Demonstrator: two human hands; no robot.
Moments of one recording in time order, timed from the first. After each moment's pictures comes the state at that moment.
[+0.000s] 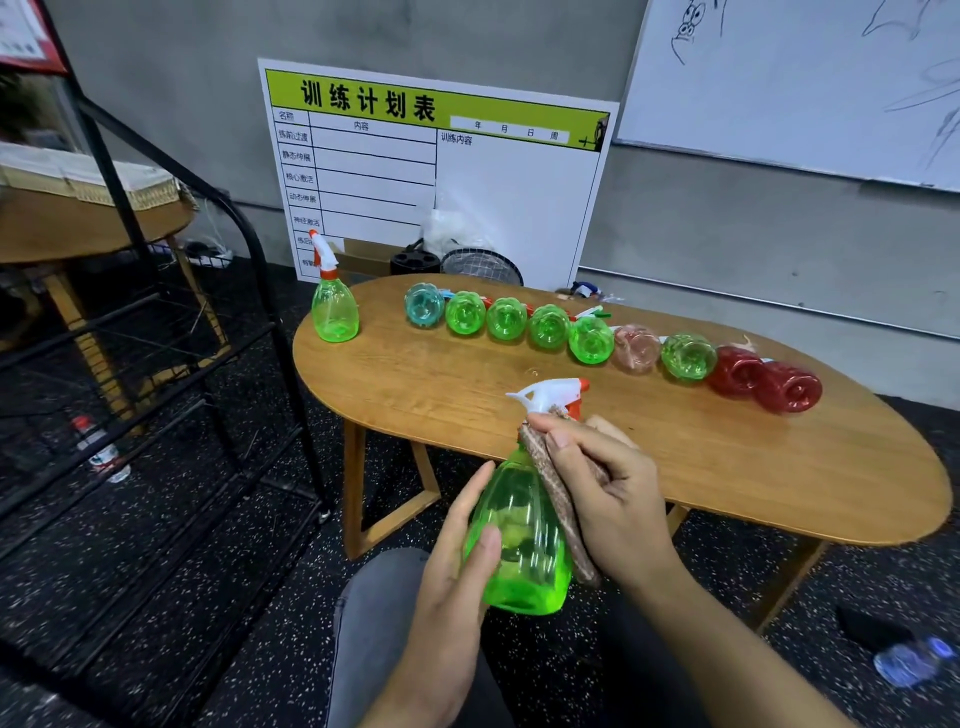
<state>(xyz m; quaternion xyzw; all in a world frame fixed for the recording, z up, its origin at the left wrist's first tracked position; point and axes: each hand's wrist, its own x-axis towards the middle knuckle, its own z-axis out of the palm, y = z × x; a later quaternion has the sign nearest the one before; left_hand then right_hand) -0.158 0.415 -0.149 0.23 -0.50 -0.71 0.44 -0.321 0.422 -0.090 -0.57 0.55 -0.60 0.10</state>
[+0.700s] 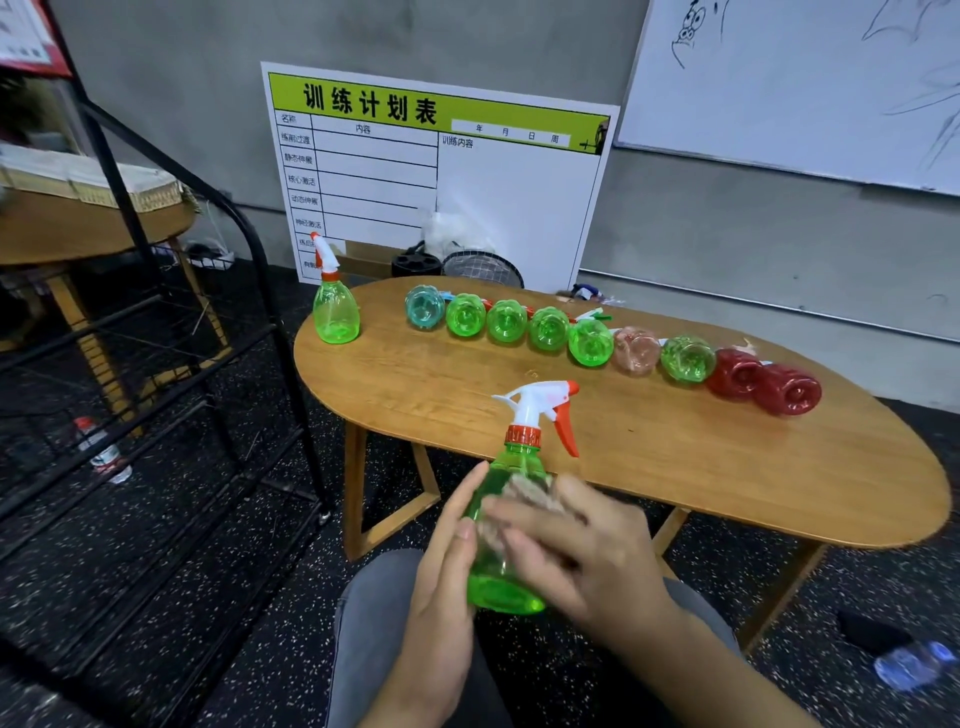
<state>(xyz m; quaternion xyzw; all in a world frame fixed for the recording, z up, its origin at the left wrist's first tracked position) -0.159 0.415 -0.146 0.25 -0.48 -0.69 0.47 -0.313 0.446 -0.109 -0.75 0.50 -0.42 -0.12</state>
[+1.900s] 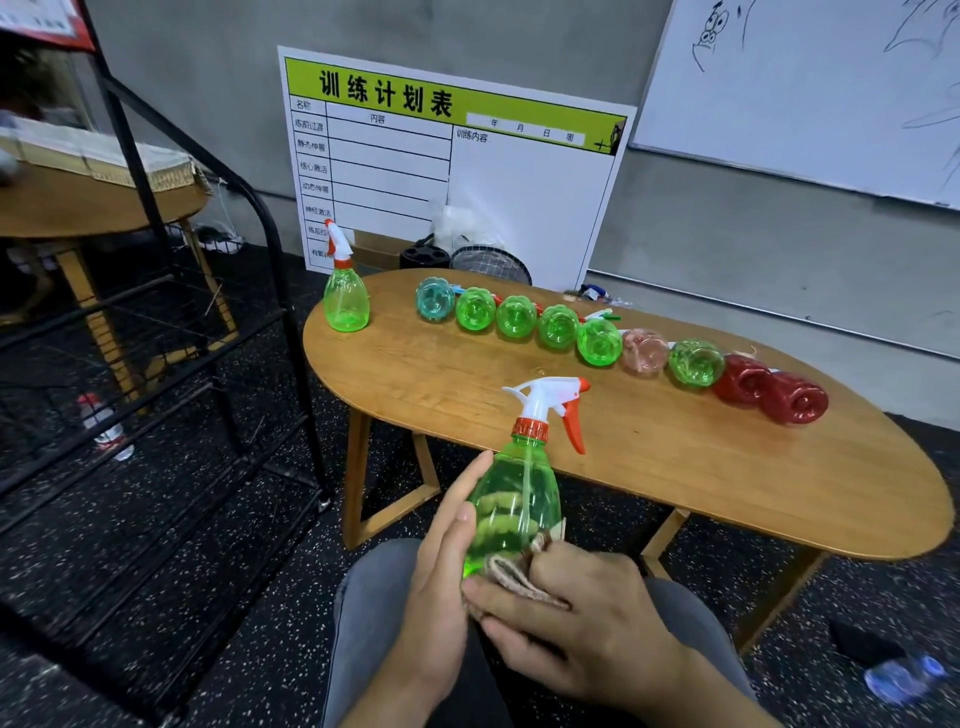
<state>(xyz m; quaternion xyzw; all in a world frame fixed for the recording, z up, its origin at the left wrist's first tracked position) -0.154 0.409 -0.151 0.24 -0.47 -0.71 0.46 -0.304 0.467 -0.127 -0.83 0.41 -0.33 -0.20</state>
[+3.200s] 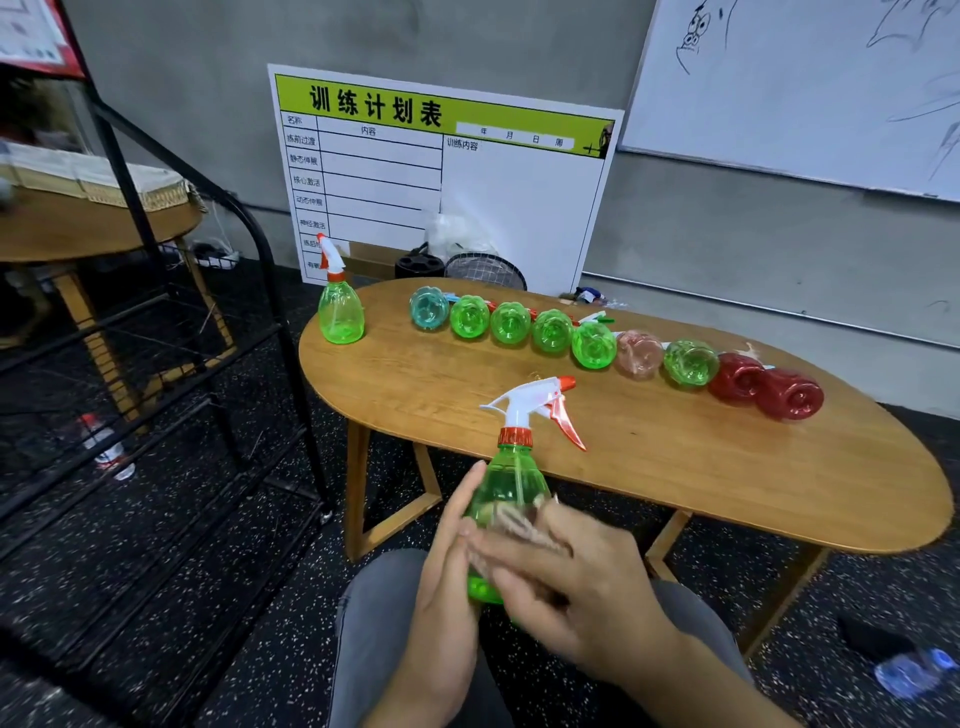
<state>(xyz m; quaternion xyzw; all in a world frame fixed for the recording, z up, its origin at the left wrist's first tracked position) -0.158 0.413 -0.153 0.26 -0.50 -0.68 0.47 -0.303 0.457 -0.116 -0.78 0.50 -0.37 -0.10</state>
